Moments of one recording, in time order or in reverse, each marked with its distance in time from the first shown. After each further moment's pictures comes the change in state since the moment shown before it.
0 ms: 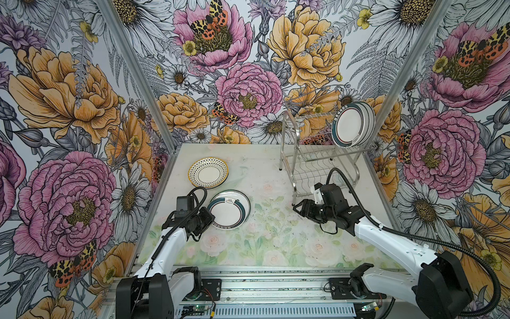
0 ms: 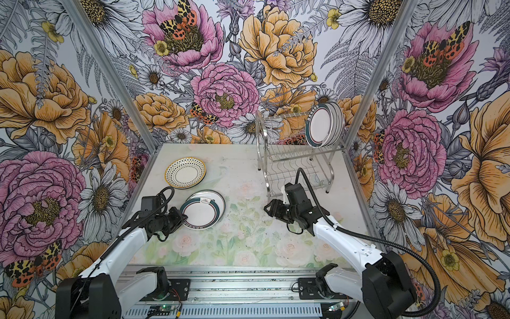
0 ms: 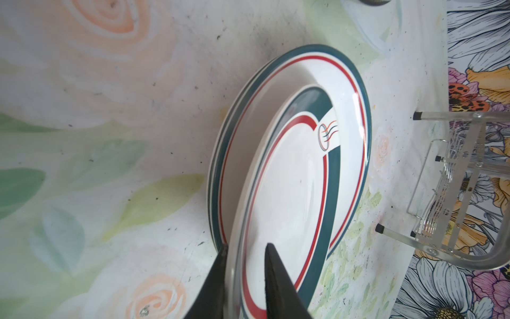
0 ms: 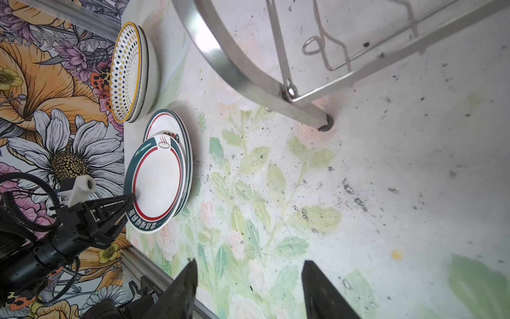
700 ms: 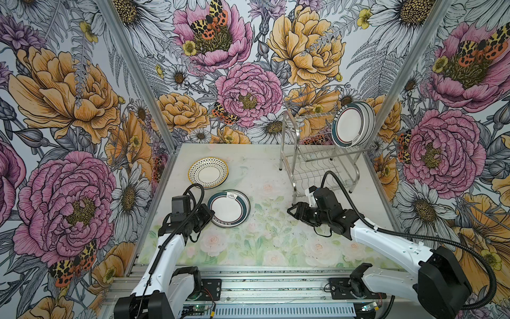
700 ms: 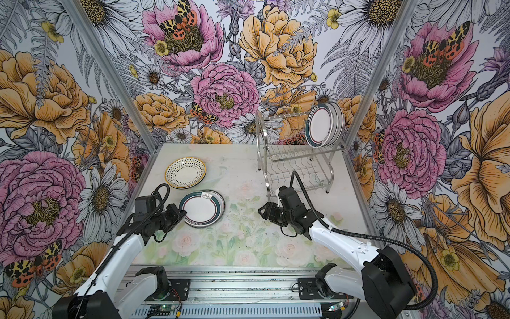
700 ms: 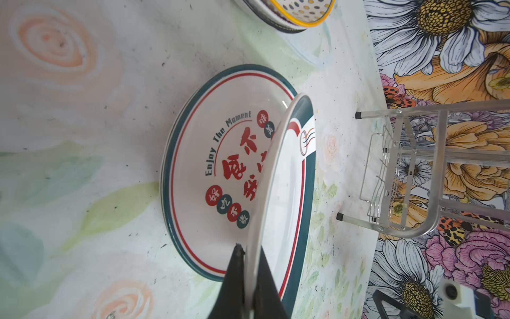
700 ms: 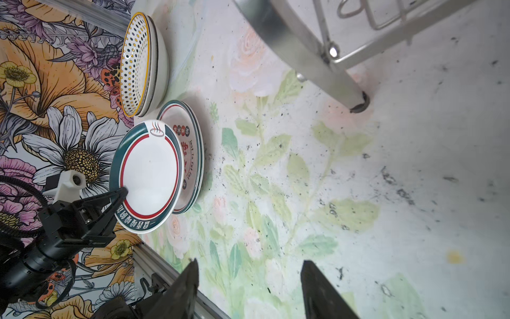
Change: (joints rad) left arm 0.030 -0.112 -0.004 0.039 0.089 0.001; right arm 0.107 0.009 -0.045 0.089 0.049 0.107
